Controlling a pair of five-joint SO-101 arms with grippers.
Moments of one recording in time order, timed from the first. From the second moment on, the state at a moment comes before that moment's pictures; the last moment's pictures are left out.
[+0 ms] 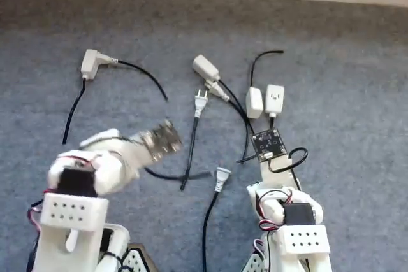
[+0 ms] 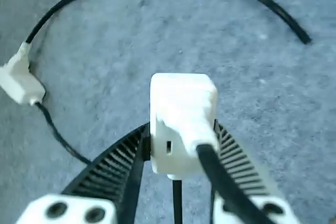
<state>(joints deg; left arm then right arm) -1.7 -61.1 56.0 74.9 -54.1 -8.6 -78.2 90.2 56.2 17.6</state>
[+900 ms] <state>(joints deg) -17.8 35.7 -39.7 86.1 -38.7 -8.6 -78.2 90.2 56.2 17.6</state>
